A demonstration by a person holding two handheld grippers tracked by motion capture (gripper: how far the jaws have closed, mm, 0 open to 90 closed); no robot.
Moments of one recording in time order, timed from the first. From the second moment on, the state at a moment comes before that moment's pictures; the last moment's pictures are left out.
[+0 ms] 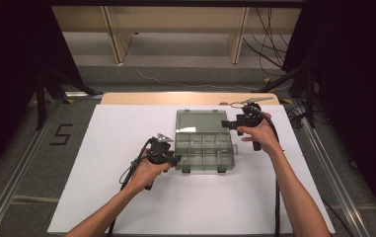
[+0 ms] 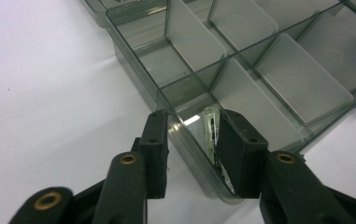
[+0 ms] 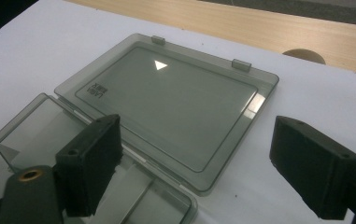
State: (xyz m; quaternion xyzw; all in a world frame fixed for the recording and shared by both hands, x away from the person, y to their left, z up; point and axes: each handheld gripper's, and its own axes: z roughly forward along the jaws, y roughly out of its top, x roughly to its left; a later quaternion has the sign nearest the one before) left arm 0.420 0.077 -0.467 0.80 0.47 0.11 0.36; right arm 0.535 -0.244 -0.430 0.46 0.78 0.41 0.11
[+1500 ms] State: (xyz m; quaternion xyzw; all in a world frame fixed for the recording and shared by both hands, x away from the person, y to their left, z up) left arm 0.419 0.077 -0.465 0.79 0.48 0.11 0.36; right arm 0.577 -0.226 -0.458 0.51 0.78 0.36 0.05
